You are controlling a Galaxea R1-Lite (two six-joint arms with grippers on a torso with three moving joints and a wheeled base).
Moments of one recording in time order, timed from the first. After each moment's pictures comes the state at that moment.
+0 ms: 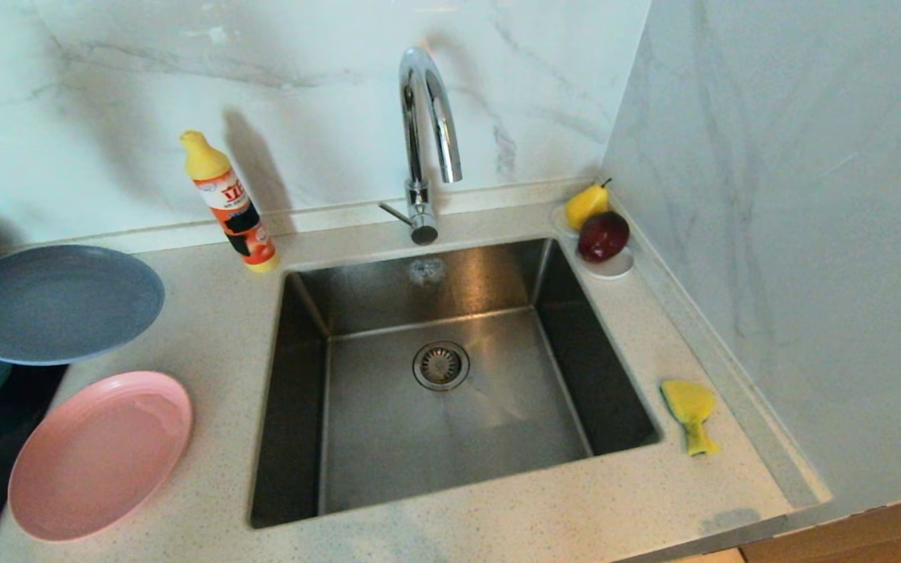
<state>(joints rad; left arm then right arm) 0.67 1.78 -1.55 0.43 -0.16 -0.20 0.00 0.00 0.00 0.01 0.02 -0.08</state>
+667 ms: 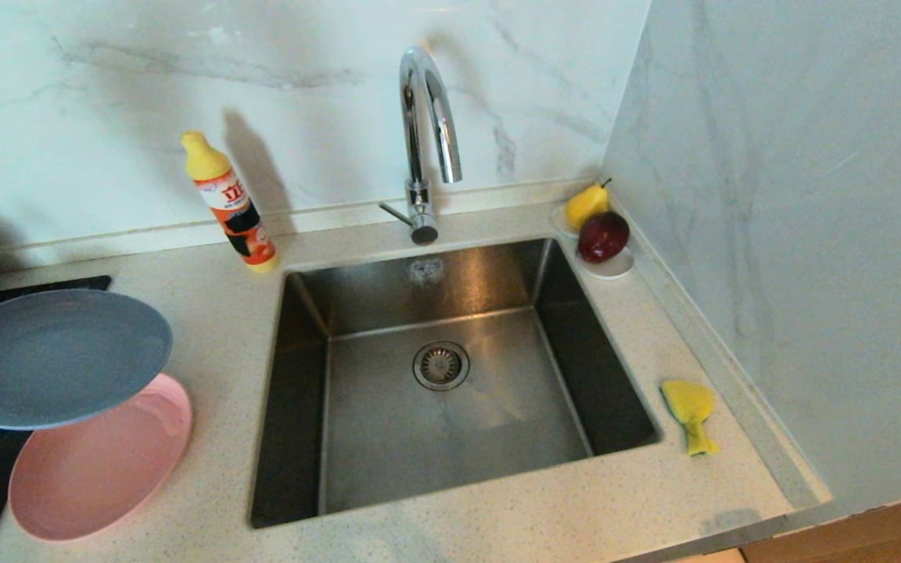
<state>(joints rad) 0.68 1.54 -1.23 0.44 -0.16 -0.19 0.00 0.00 0.00 0.02 0.02 -0.08</state>
